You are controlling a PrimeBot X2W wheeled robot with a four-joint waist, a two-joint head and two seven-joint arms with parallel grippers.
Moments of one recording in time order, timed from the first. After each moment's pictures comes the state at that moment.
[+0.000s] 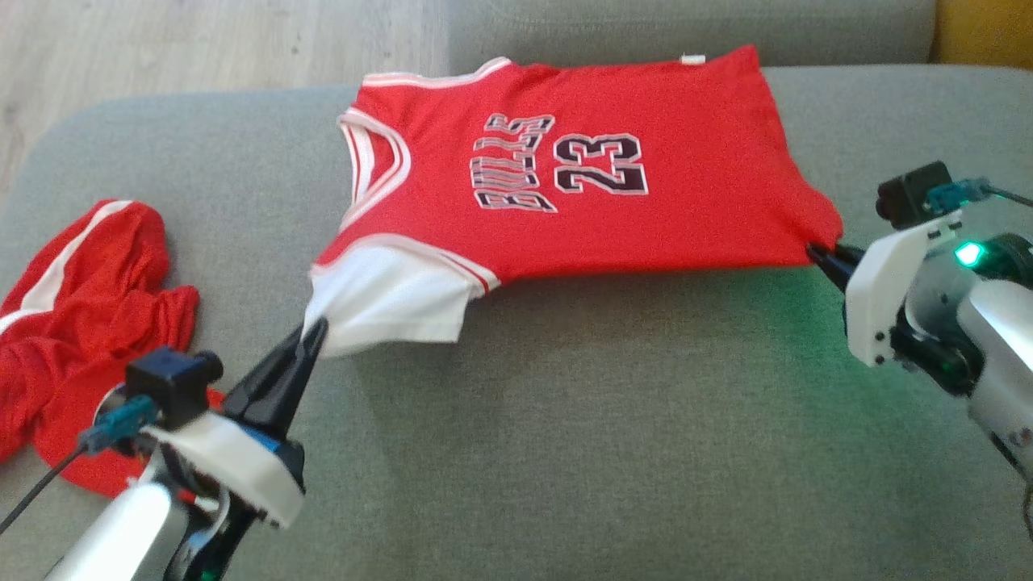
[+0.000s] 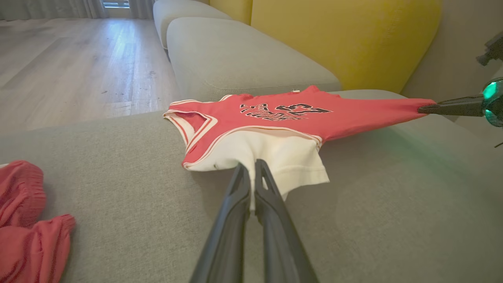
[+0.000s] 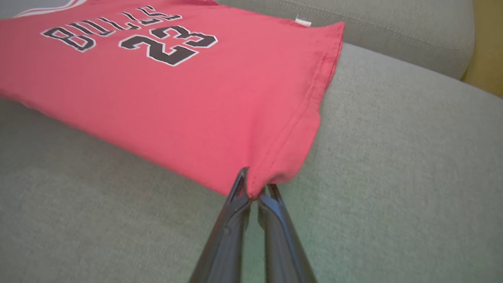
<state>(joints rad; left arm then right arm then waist) -0.23 0.52 -0.52 0.09 -0.66 -0.11 0.06 -0.75 -0.56 0.91 0.70 0.83 0.12 0.27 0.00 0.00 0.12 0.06</state>
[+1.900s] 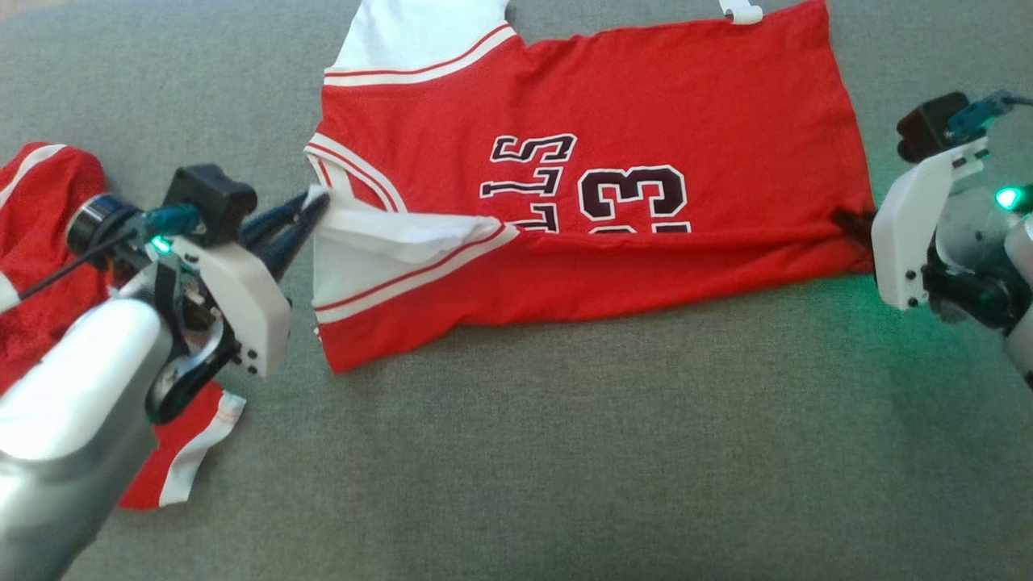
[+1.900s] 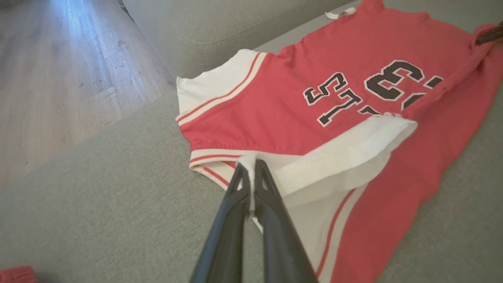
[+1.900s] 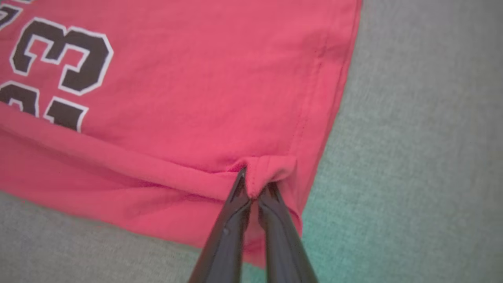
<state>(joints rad) -0.71 0.61 -0.81 0.27 -0.66 -0.13 0.27 -0.82 -0.62 0.82 0.59 0.85 0.12 0.62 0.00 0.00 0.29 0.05</state>
